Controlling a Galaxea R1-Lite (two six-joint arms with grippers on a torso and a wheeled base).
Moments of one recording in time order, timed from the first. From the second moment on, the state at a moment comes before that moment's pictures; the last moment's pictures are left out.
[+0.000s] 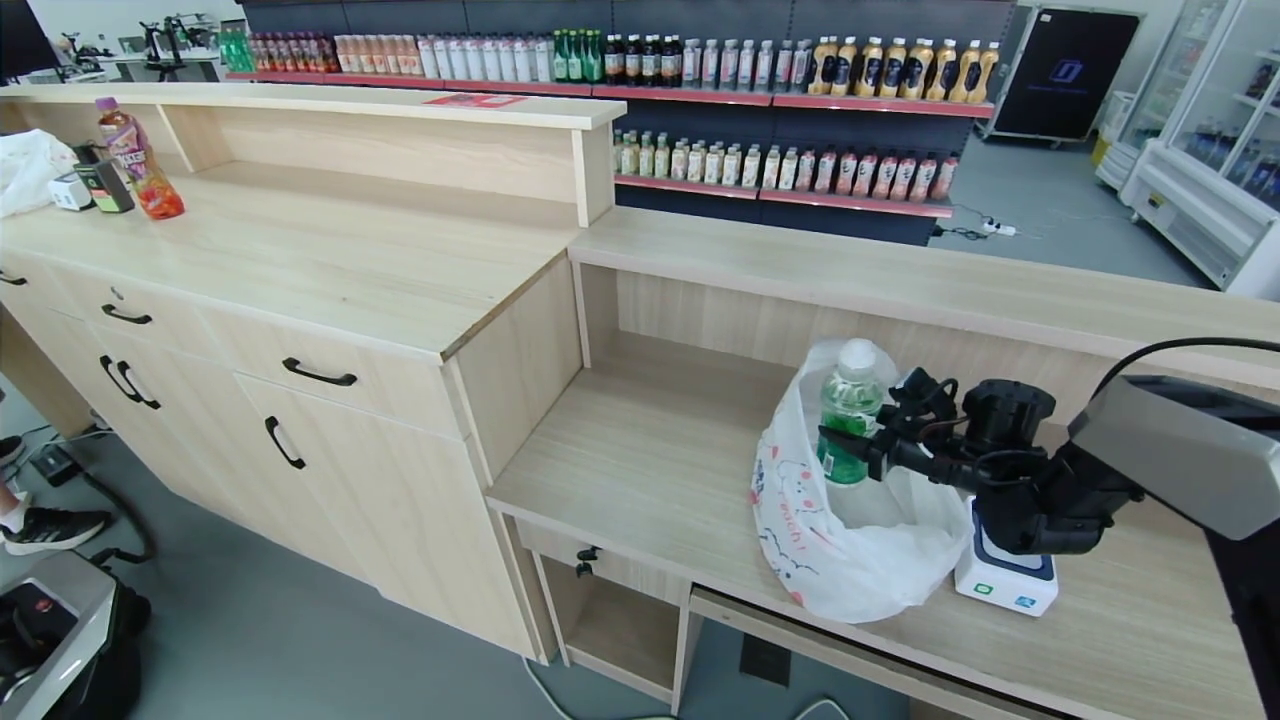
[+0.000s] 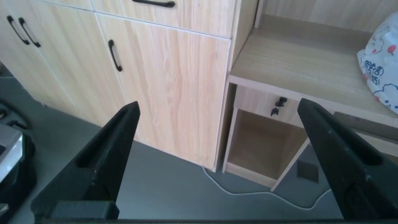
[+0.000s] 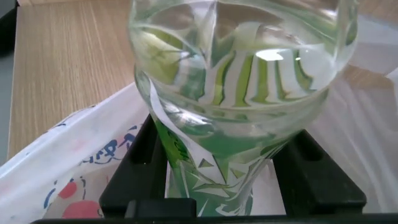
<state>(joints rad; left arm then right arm) 0.00 0.00 0.00 0.00 0.01 0.00 0.00 2.50 -1.17 -1.24 0.74 -0.37</state>
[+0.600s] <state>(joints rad) 0.00 0.00 0.00 0.00 0.01 0.00 0.03 2.62 -1.24 -1.32 0.74 -0.36</state>
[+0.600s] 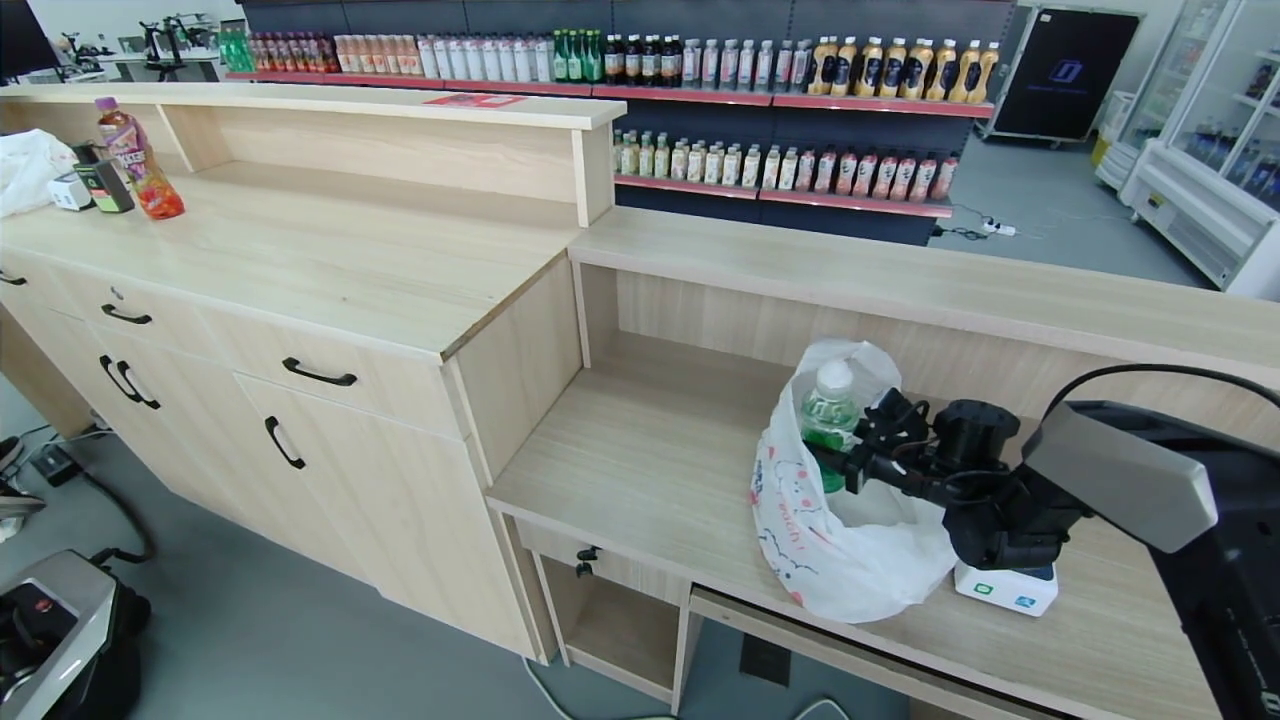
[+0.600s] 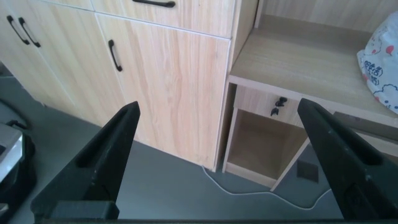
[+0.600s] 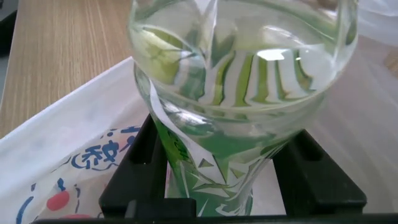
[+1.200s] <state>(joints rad) 0.00 0.00 0.00 0.00 0.01 0.00 0.01 2.66 -1.23 -1.35 0.74 -0.36</state>
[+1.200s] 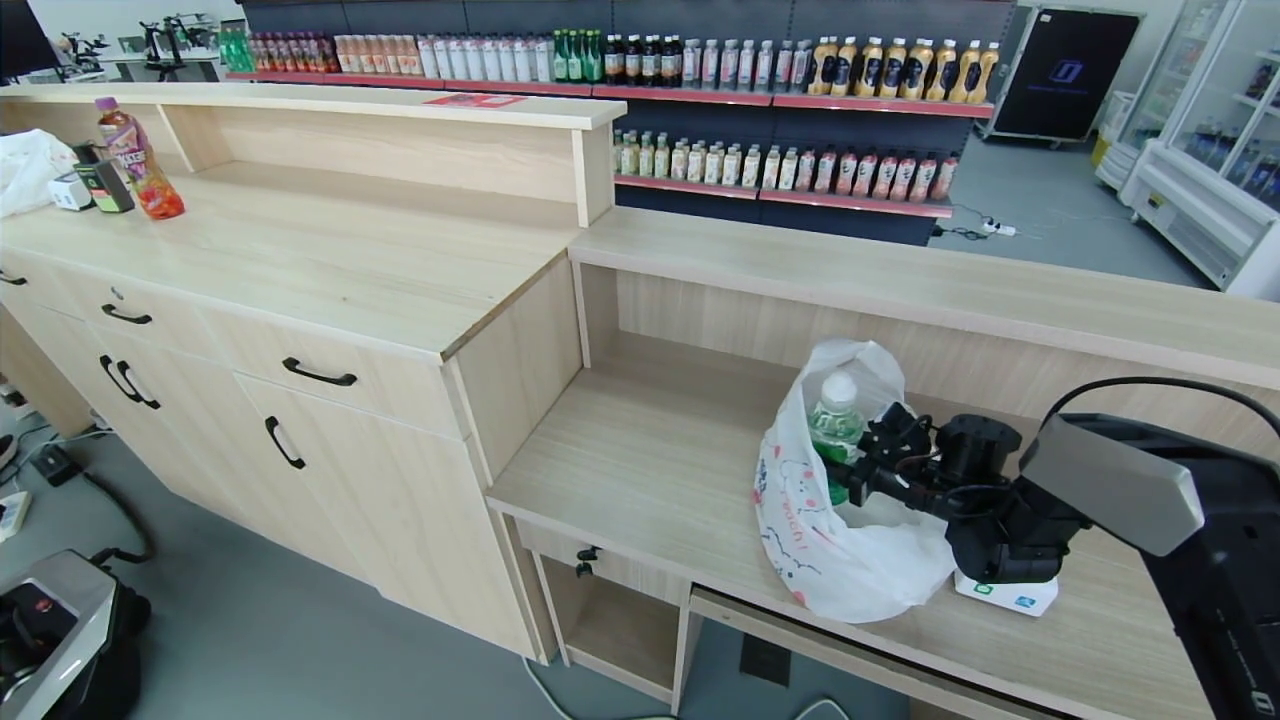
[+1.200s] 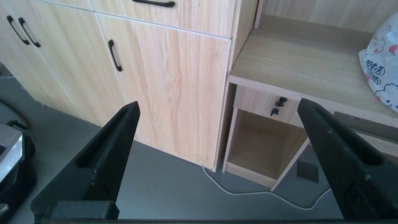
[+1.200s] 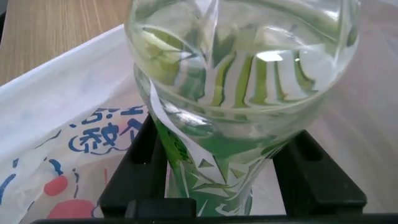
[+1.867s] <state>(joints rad) 0.00 0.00 0.00 0.00 0.01 0.00 -0.03 2.68 -1.20 -1.36 0.74 -0.36</state>
